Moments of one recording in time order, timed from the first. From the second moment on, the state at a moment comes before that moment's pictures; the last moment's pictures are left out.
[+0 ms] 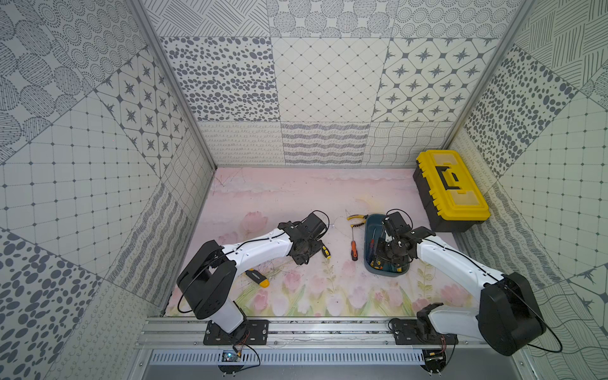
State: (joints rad) left arm -0.75 1.62 1.06 -0.66 -0.07 -1.35; right arm 0.40 1.32 0.78 -0.74 -0.07 0.73
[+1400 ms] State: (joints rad) left arm -0.79 2.05 1.47 -0.88 -0.02 -0.99; right arm 0.40 1.15 0.78 -0.74 0.11 0.76
